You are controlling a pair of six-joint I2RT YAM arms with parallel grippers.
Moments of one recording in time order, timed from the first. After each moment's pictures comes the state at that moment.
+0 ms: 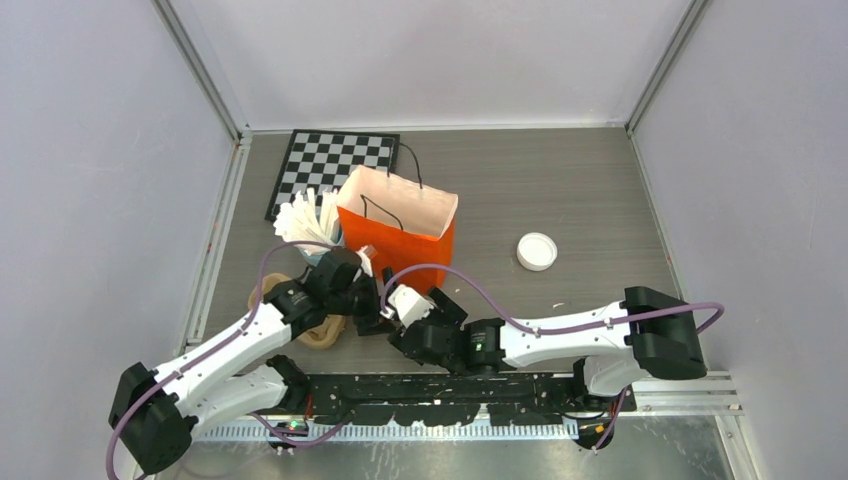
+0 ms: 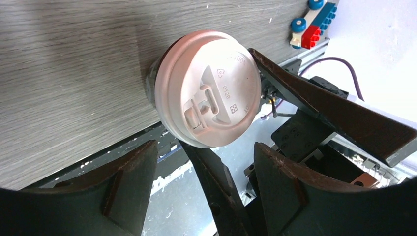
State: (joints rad) left arm -0.72 0.93 0.61 -0.47 0.40 -1.04; right arm 1.47 1.47 0.88 -0.29 0.67 0.28
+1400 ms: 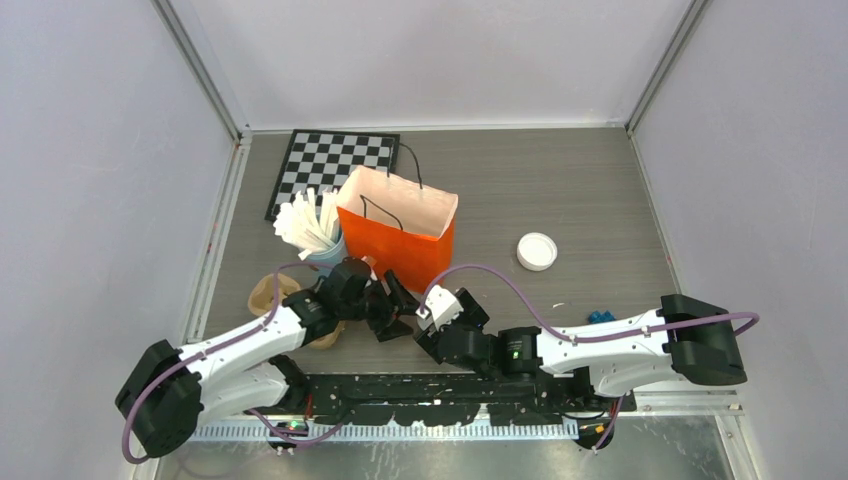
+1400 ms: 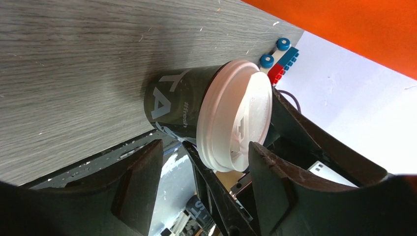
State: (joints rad) left arm -0.75 1.01 0.46 -0.16 0.36 -1.41; right arm 1.47 1.26 0.61 -0.06 0.72 0.28
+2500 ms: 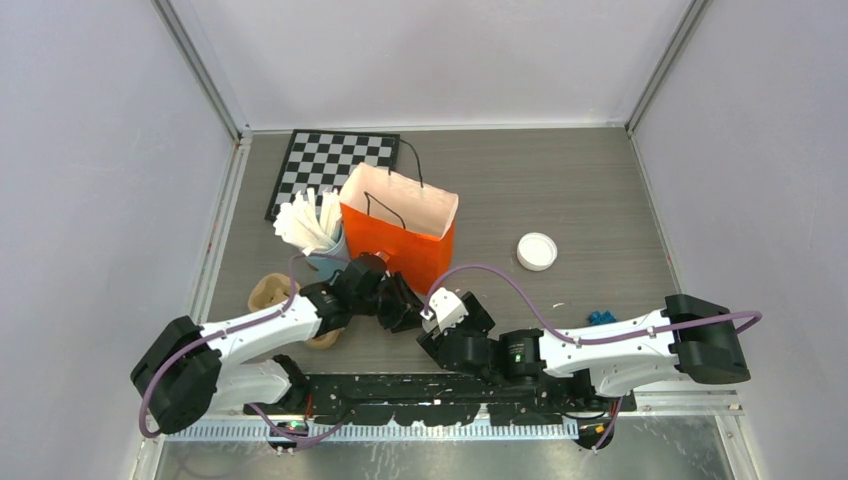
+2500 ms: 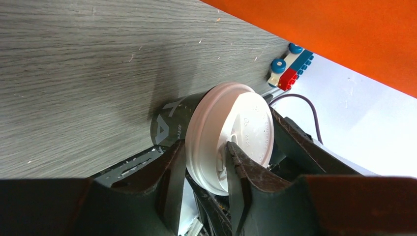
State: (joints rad) left arm -0.81 1.16 0.52 -0.10 0.31 -1.37; right arm 1.51 1.24 0.63 -0.17 0.76 0.39
